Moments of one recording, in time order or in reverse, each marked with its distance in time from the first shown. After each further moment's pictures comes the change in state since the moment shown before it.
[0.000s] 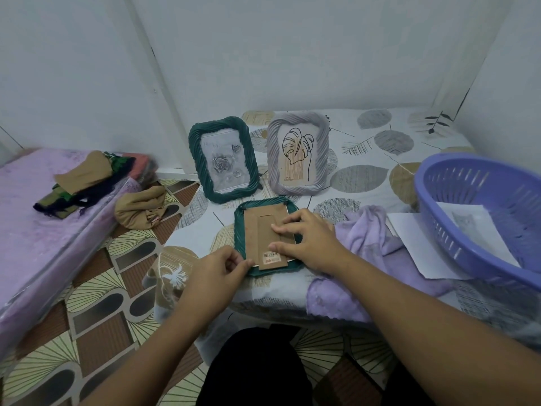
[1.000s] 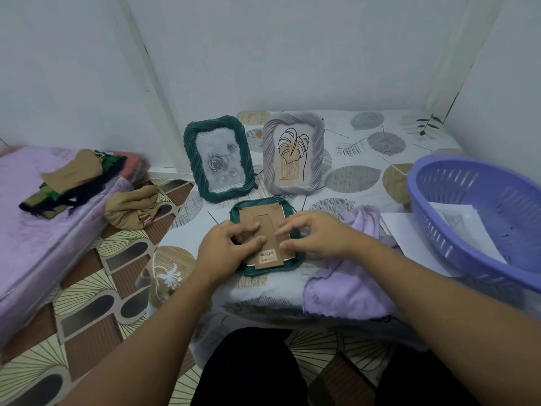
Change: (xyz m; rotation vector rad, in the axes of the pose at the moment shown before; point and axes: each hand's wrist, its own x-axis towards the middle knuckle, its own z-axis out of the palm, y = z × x) left_hand 0.059 -0.006 0.022 -0.125 0.063 0.160; right_hand 0.004 -0.006 -0.047 0.089 -0.296 -0.053
